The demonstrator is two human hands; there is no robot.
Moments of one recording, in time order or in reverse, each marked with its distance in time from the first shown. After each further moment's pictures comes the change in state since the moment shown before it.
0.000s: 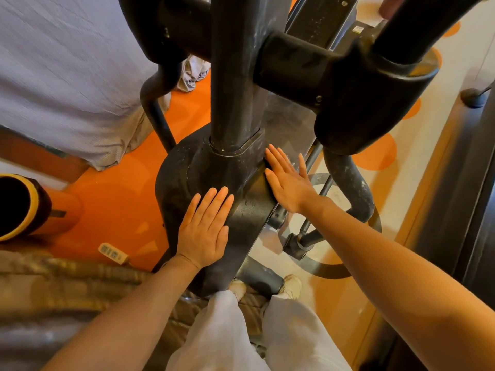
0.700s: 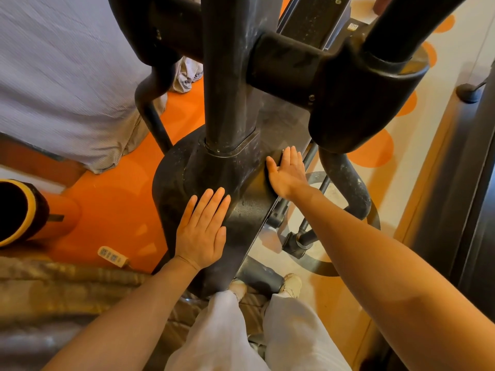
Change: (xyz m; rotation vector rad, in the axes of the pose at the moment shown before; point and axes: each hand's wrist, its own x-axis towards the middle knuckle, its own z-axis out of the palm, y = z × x) left_hand 0.000 0.001 -0.001 0.022 -0.030 -0.015; right_hand 0.020 -0.002 0.000 0.254 0.006 0.410
